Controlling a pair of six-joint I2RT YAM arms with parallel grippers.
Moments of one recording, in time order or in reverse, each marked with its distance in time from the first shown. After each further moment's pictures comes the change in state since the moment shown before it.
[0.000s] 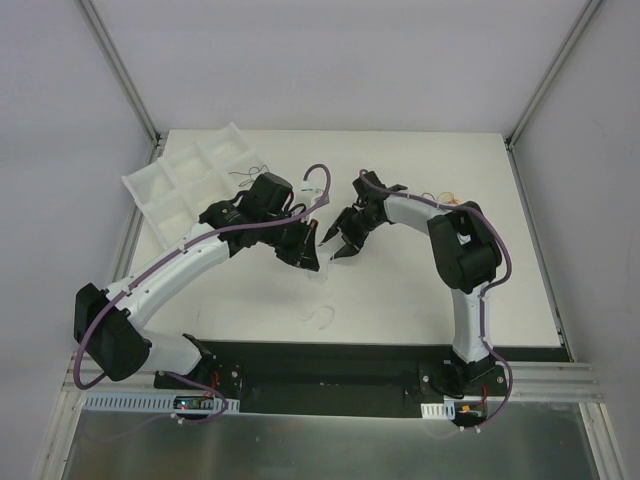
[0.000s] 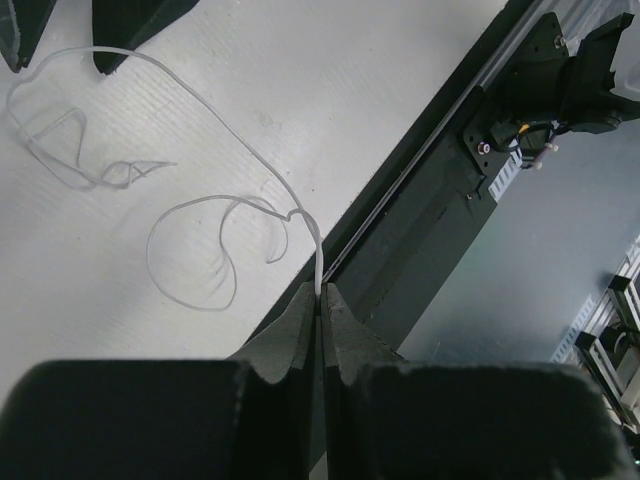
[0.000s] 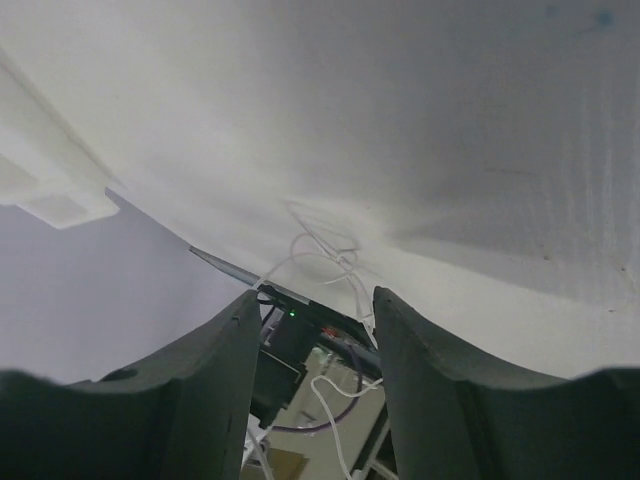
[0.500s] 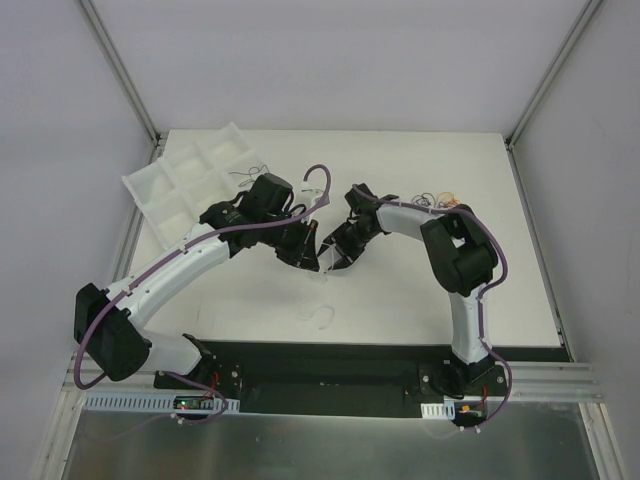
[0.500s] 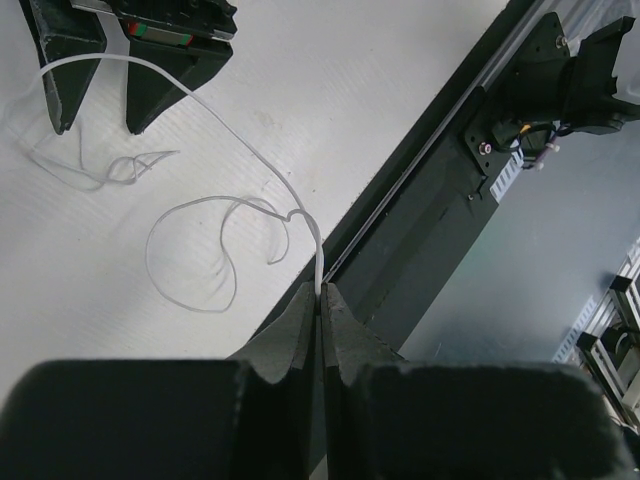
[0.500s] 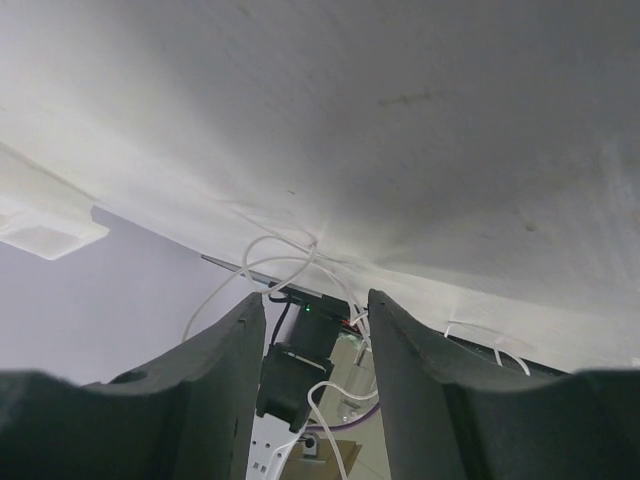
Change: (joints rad) left arm 0.000 0.000 -0.007 0.009 0.000 0.000; right arm 0.057 0.001 -0.089 0.012 -0.008 0.205
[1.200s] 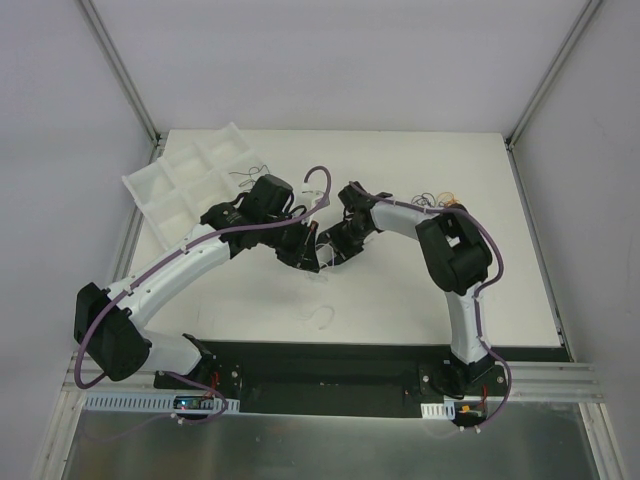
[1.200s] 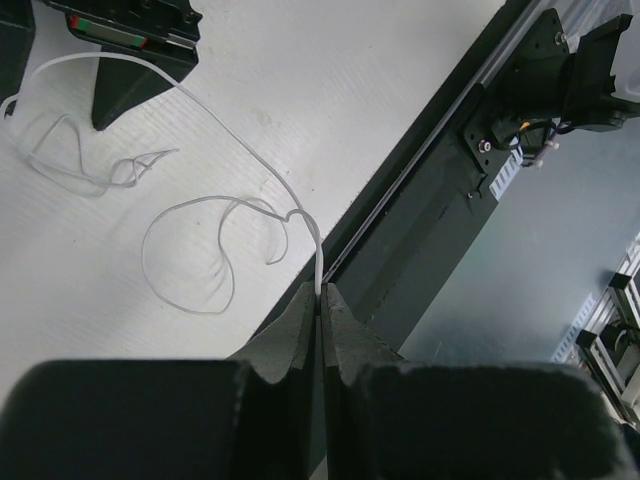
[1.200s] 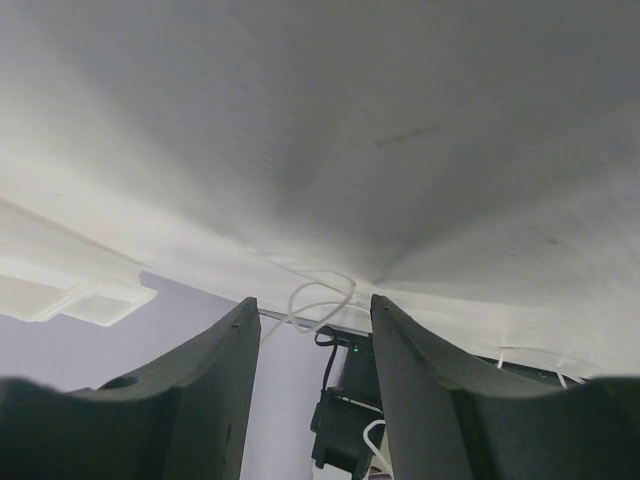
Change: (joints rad) left arm 0.000 0.000 -0.015 0.014 0.008 0.000; right arm 0.030 0.017 0.042 -0.020 0.101 0.198
